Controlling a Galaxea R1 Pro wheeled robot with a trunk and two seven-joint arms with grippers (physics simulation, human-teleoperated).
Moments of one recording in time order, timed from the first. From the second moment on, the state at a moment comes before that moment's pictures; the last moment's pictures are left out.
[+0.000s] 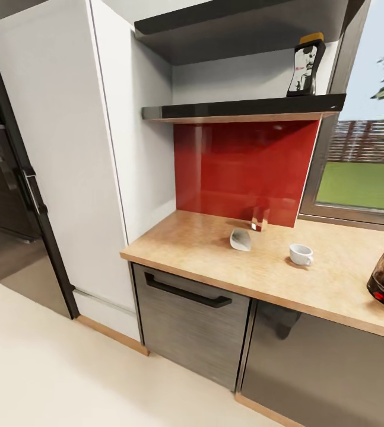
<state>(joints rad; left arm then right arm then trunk) 0.04 -0.02 0.03 -0.40 0.01 -0.01 0.00 -0.23 -0.08 0.00 -0.32 0.01 -0.02 0.00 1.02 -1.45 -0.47</state>
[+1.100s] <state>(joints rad) 0.04 -0.02 0.03 -0.39 0.01 -0.01 0.00 -0.23 -0.10 -0.01 -1.39 0.00 0.36 1.04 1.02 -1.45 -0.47</state>
